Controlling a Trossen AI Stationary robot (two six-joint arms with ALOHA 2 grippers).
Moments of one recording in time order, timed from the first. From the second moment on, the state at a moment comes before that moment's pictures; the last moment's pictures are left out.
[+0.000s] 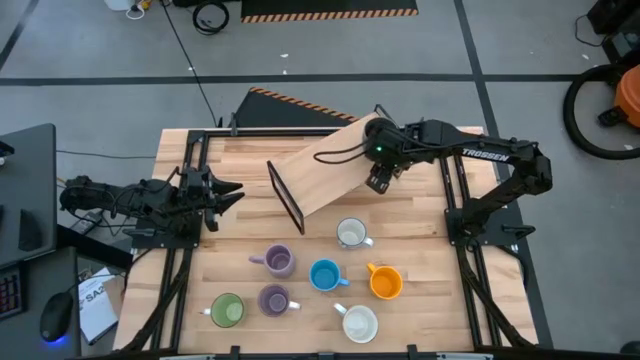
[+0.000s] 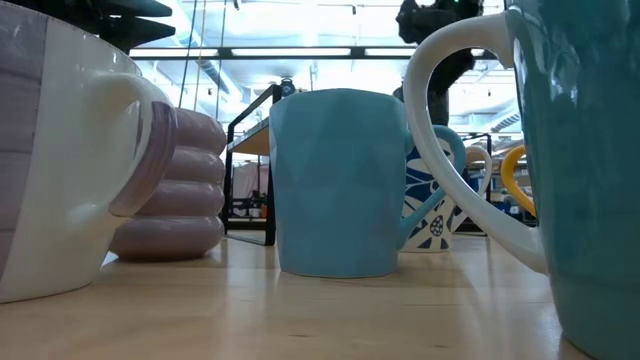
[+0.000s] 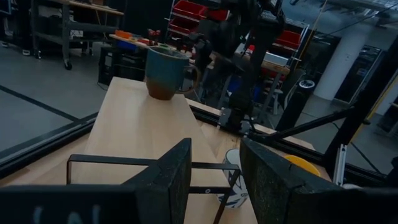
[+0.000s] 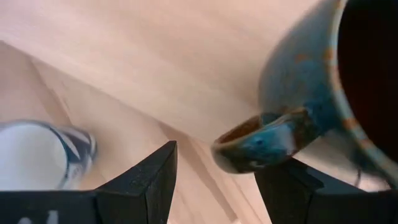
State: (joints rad) left arm -0.22 0.32 0.41 -0.09 -0.50 -0.30; right arm -0.24 1.44 1.45 -1.14 0.21 0.28
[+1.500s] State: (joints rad) left arm -0.22 0.32 0.41 -0.11 -0.50 -0.30; right arm -0.44 1.48 1.58 -1.29 0.24 -0.66
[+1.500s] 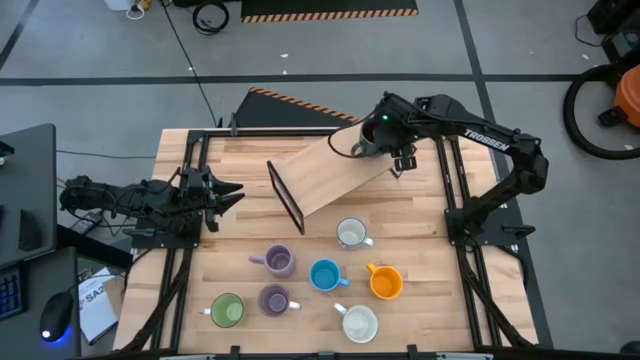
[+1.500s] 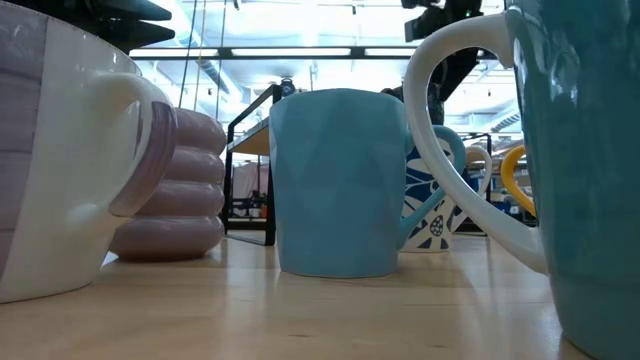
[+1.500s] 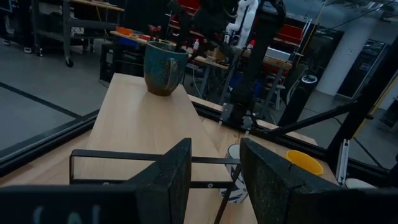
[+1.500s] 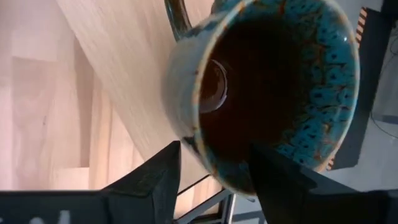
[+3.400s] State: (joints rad) left arm -0.22 0.32 0.41 -0.11 -0.48 -0.29; right arm -0.57 1.68 1.82 -1.50 -0.03 -0.02
